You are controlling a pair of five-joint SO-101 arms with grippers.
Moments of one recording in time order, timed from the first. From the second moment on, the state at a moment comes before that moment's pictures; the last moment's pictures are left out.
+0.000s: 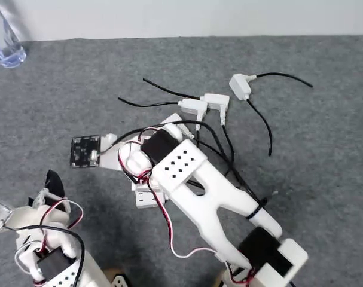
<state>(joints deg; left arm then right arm) -40.9 -103.7 96.9 56.4 30.3 -48.6 -1.0 -0.5 82.2 44.8</state>
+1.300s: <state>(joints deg) -41.4 -103.7 96.9 58.6 13.9 -52.4 4.7 8.5 72.5 51.2</state>
